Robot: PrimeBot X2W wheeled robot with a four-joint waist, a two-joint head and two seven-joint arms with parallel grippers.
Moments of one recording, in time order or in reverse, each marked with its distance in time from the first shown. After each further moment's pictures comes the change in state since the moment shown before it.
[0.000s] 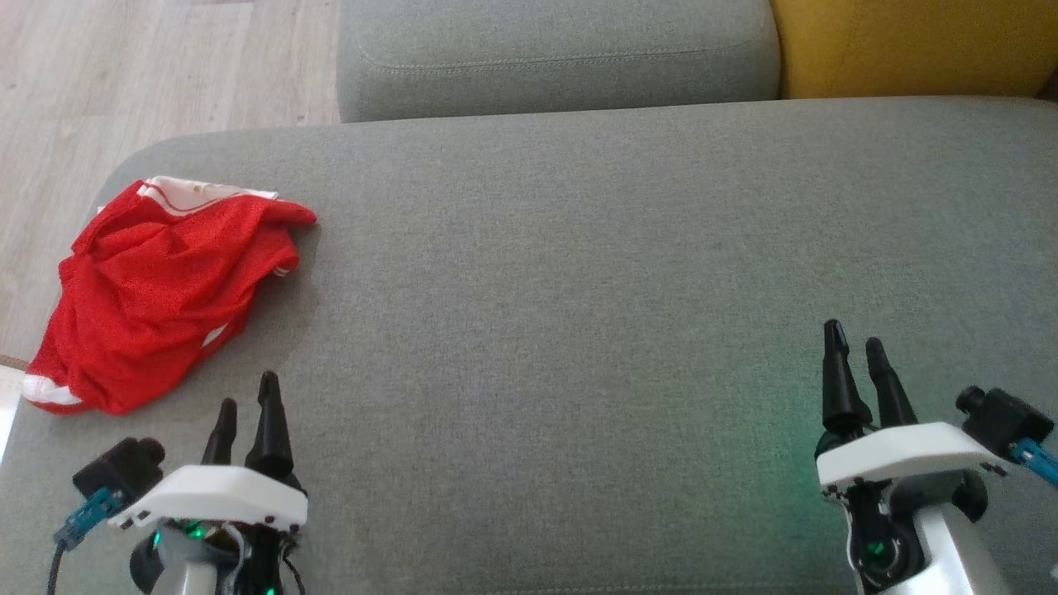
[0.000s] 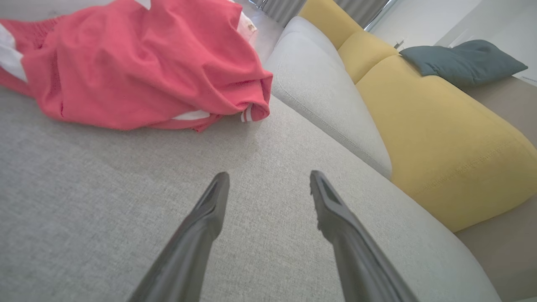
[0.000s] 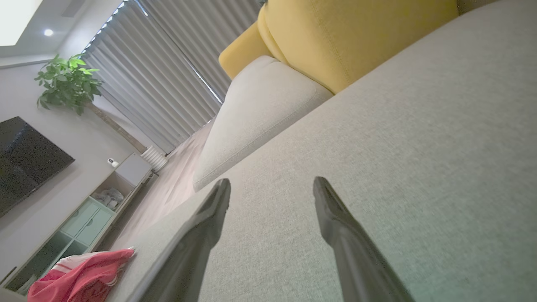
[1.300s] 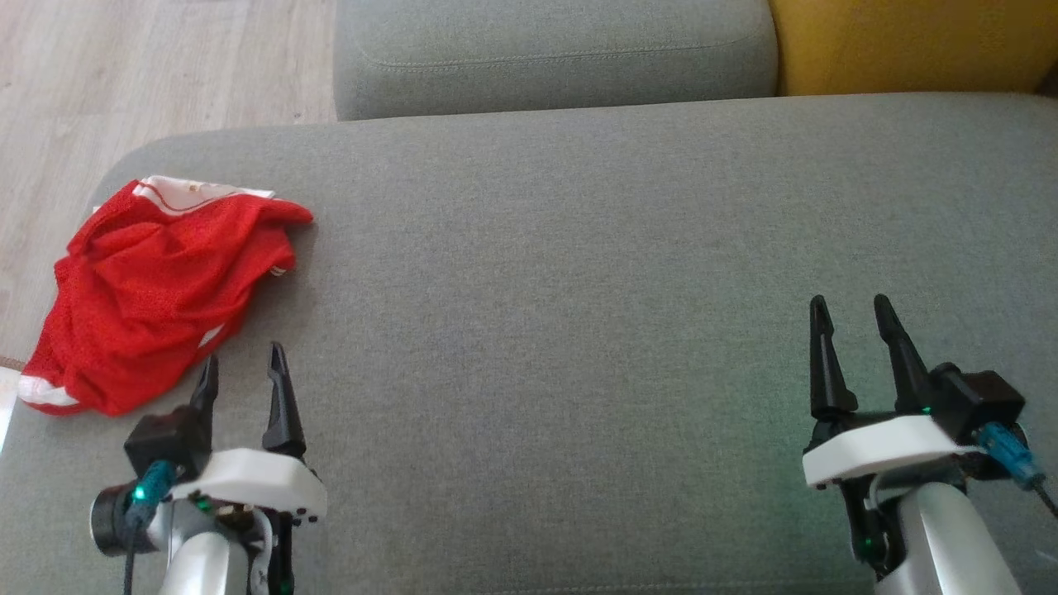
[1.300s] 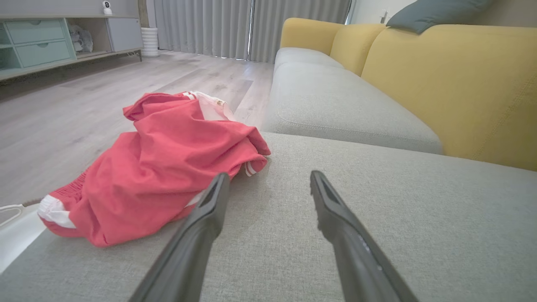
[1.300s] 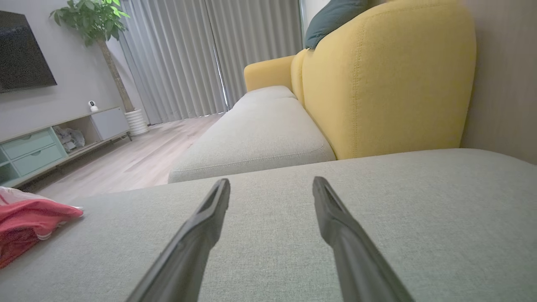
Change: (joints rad) left arm -0.018 0.010 -0.035 -0.055 0.478 0.091 -0.114; right arm -0.023 0.000 -0.016 -0.047 -0.476 0.000 -0.113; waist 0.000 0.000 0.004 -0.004
